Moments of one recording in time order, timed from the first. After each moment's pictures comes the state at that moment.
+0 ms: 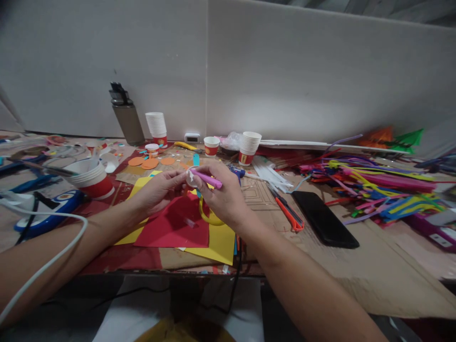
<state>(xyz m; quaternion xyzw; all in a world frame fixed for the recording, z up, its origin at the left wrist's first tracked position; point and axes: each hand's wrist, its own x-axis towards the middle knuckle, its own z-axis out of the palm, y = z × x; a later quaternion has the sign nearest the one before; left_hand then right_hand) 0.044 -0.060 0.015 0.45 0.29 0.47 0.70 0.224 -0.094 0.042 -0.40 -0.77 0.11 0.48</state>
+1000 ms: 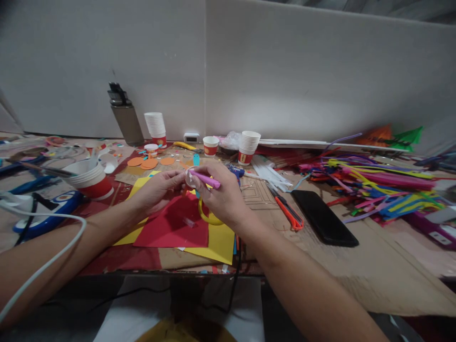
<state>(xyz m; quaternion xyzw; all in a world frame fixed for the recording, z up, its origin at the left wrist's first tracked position) 0.044 -0.061 0.016 0.46 0.29 0.47 0.70 0.223 -0.094 0.041 -0.37 -0.78 0.11 0.49</state>
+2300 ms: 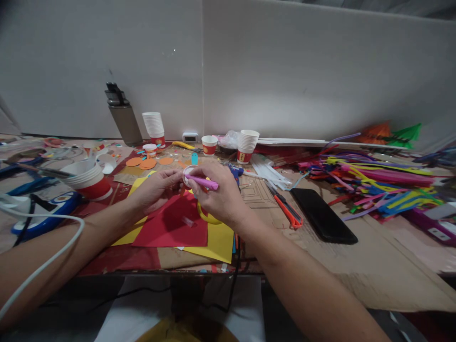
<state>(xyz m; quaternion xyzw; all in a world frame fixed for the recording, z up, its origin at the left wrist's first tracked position) 0.041 -0.056 0.014 0.47 0.28 0.47 0.69 0.222 -0.098 0.048 -0.35 -0.81 0.04 0.47</state>
